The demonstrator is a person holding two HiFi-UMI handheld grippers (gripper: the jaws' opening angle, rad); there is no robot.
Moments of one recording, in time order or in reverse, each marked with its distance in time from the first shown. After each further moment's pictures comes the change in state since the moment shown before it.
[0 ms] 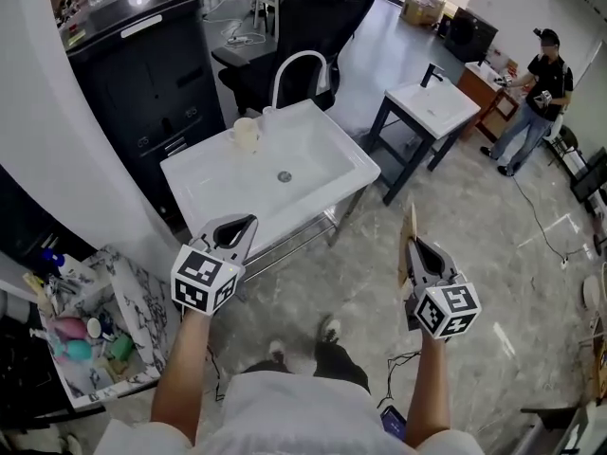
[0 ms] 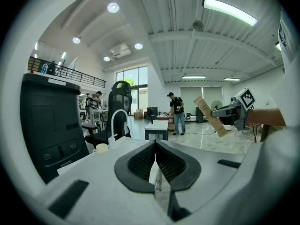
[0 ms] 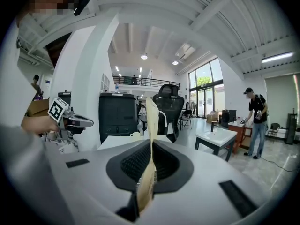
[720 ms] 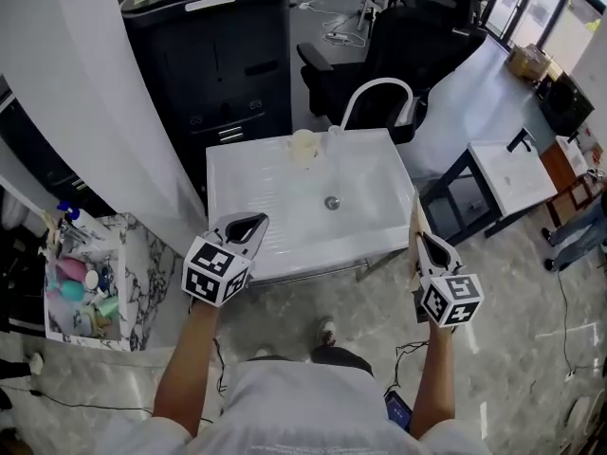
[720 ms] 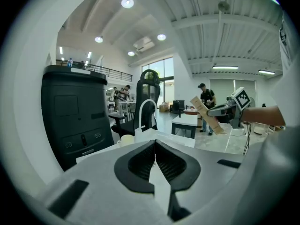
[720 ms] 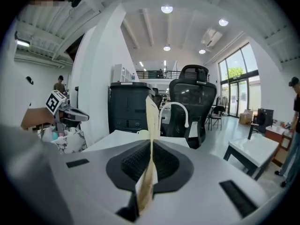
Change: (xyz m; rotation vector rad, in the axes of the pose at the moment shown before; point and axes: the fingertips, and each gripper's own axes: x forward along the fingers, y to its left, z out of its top) left arm 0.073 0.097 -0.022 -0.134 0.108 0.338; right arm 0.248 -0.051 0.011 -0.114 0.077 0.367
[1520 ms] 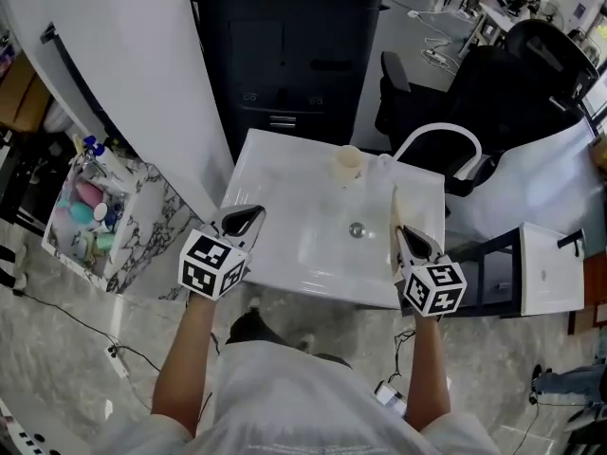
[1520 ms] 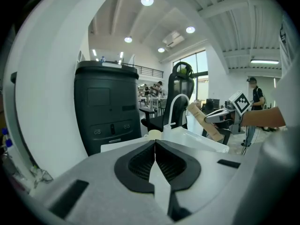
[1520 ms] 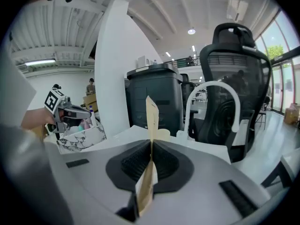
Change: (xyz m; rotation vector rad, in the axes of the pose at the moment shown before) left arm 0.035 0.055 -0.013 -0.183 0.044 0.390; right arm 0.198 0.002 0.008 -0.081 0.107 0.447
